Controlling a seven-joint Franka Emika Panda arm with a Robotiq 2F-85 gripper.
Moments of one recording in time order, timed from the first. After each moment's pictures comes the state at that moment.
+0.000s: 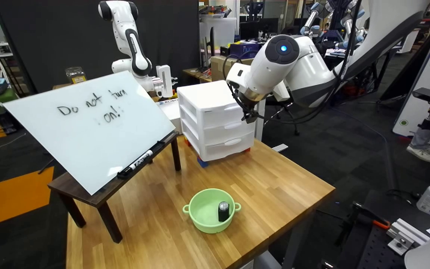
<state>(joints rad) 0.03 0.06 -0.04 -2.28 -1.43 2.78 0.05</state>
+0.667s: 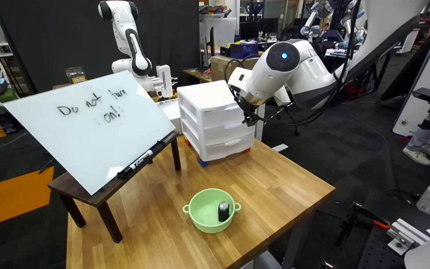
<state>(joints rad) 0.03 0.07 -0.04 -2.28 -1.50 2.78 0.14</state>
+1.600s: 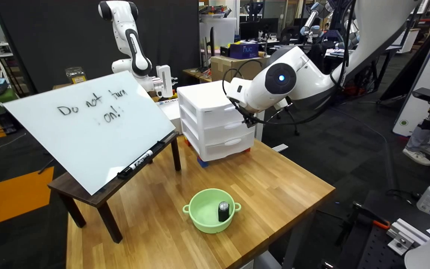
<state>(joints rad) 0.05 0.13 -0.04 -2.25 -1.80 2.68 0.32</state>
